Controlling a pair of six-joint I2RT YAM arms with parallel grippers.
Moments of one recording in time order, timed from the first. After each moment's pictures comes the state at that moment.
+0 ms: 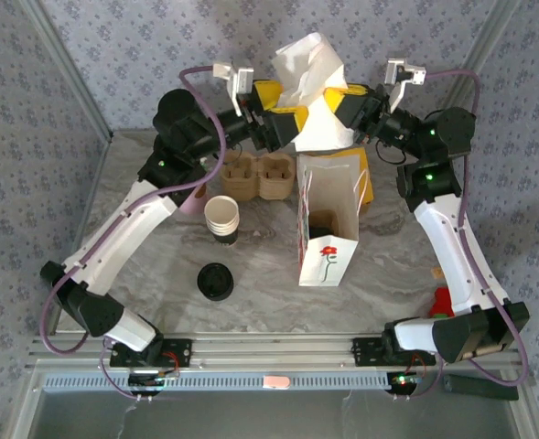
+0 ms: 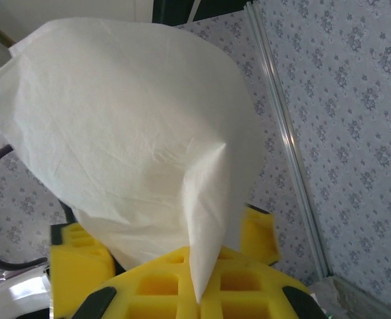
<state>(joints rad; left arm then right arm) -0.67 1.52 1.74 0.09 0.56 -0.47 0.21 1.31 1.47 0.47 -0.93 0.81</state>
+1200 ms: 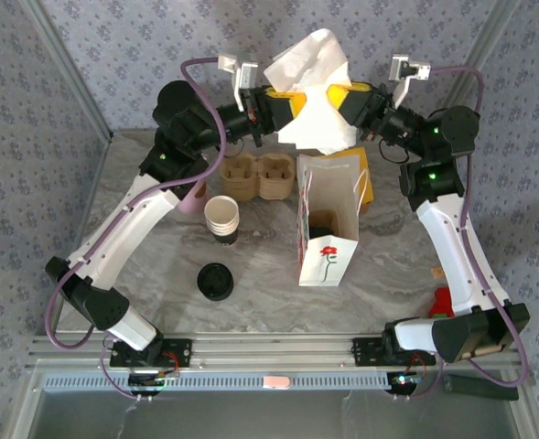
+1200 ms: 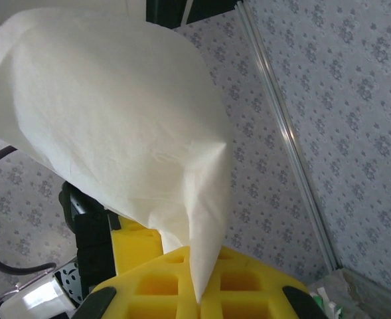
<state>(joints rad) -0.67 1.56 1.83 0.07 0.67 -0.49 0.19 1.31 1.49 0.41 -0.94 0.84</state>
